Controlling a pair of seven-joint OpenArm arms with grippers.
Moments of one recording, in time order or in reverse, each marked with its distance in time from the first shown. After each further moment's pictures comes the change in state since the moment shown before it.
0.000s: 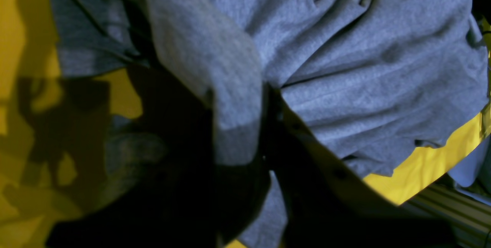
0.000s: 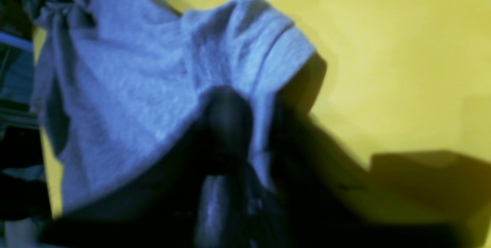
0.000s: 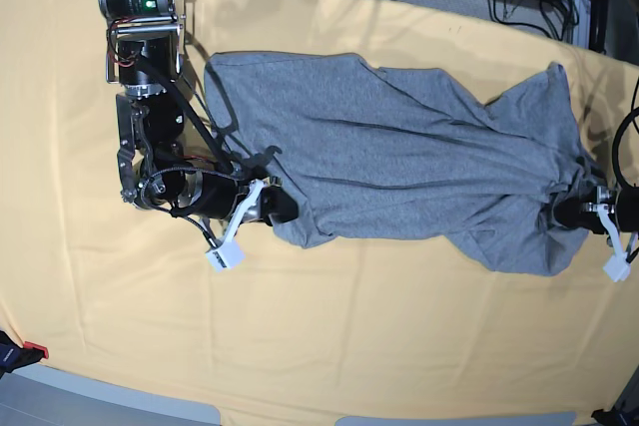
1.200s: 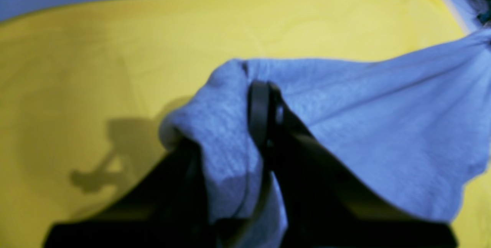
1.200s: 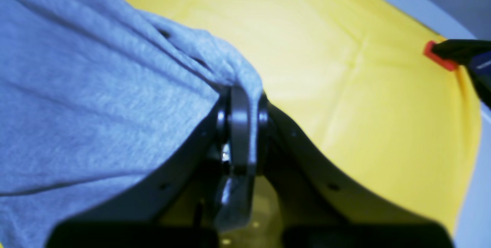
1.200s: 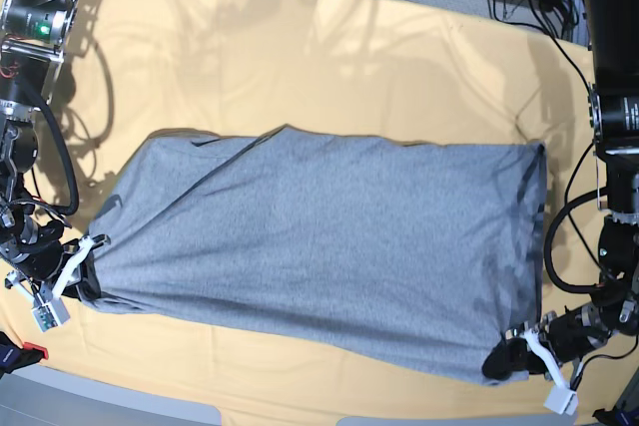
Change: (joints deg) left arm -18.1 17.7 0.0 0.0 21.1 -1.0 -26.5; right arm 4.6 23.7 10.8 14.1 -18.6 -3.6 7.3
